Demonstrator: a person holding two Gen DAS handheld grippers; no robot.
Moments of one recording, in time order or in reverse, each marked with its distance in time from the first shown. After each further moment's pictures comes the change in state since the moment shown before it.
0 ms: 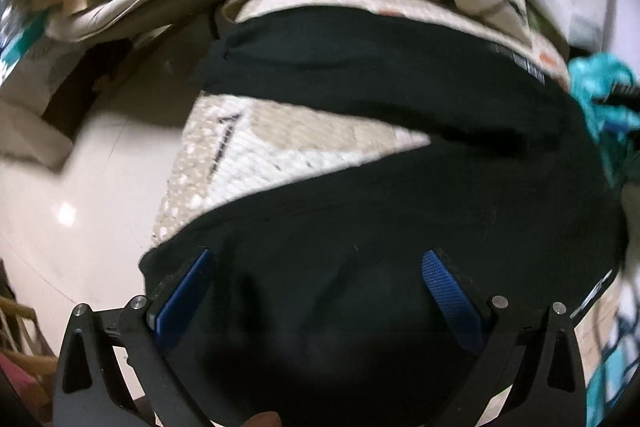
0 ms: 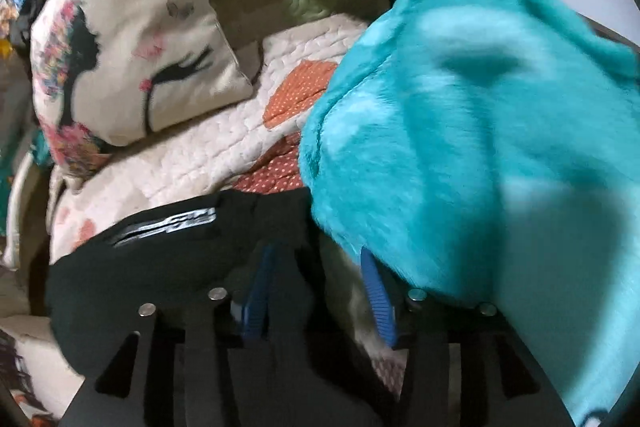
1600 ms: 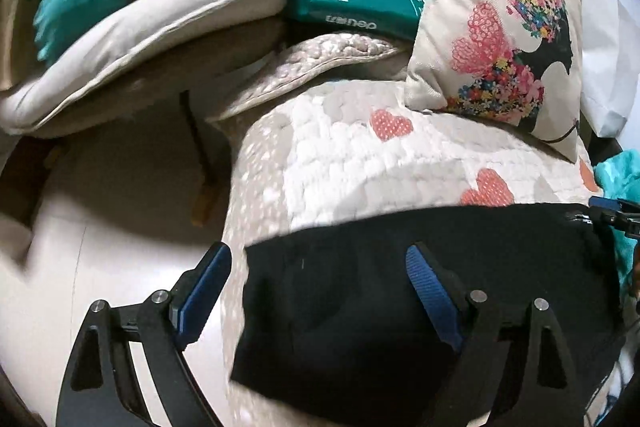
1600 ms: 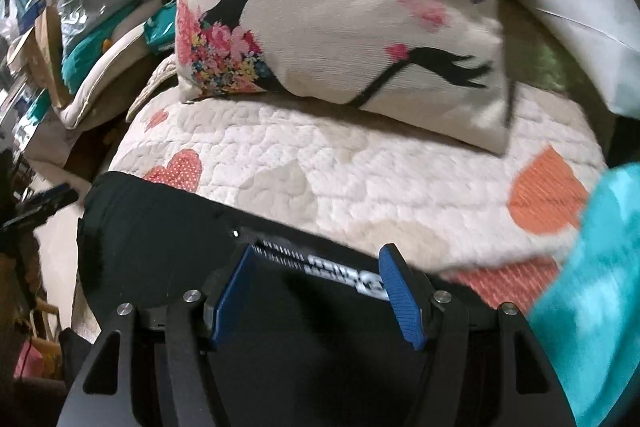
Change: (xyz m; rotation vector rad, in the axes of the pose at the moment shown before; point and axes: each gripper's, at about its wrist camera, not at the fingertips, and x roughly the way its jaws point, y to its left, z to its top) left arm 0.105 0.116 0.232 0.041 -0.113 -0.166; right arm 0.069 0.150 0.029 -0.553 0.130 0.292
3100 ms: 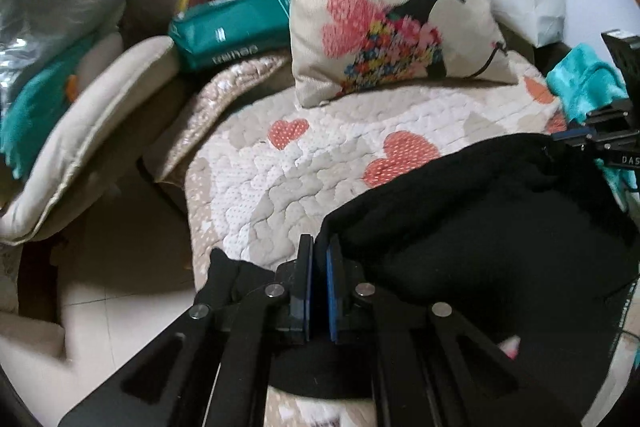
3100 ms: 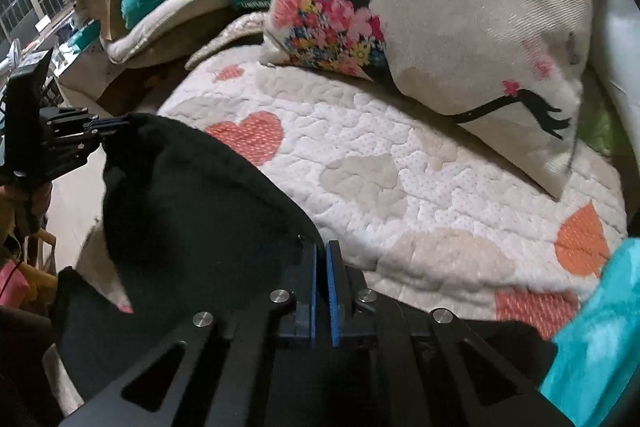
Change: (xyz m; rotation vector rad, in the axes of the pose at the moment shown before) left arm -0.038 -0.083 -0.014 0.335 -0.025 -0.018; right arm -0.018 0.062 -0.017 -0.215 0.010 0.048
